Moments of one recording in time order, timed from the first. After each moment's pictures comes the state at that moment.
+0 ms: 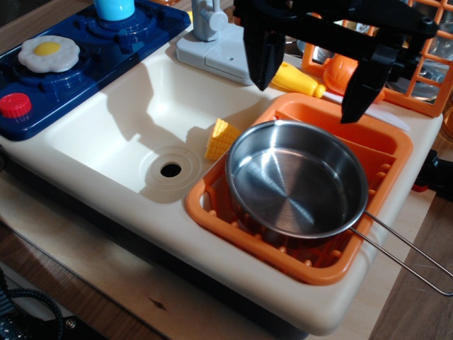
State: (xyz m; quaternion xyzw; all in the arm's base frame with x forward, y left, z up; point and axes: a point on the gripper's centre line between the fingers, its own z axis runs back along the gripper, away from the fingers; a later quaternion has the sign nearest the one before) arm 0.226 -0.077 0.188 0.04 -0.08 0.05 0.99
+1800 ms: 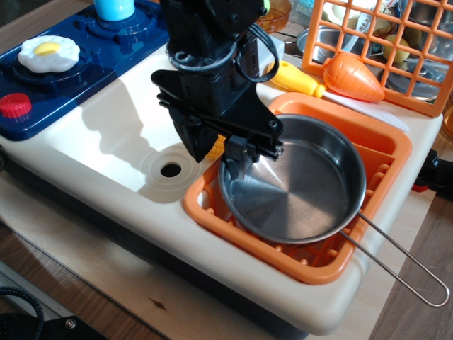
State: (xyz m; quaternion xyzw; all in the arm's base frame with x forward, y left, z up) arm 0.219 -0.013 0.111 0.00 -0.12 0.00 0.99
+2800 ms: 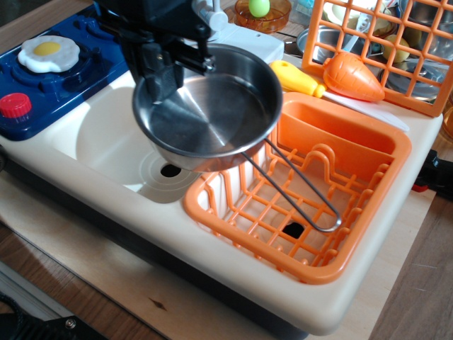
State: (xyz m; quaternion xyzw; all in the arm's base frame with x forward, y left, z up) arm 0.216 0.053 0.157 -0.01 -0.06 -0.06 1.00
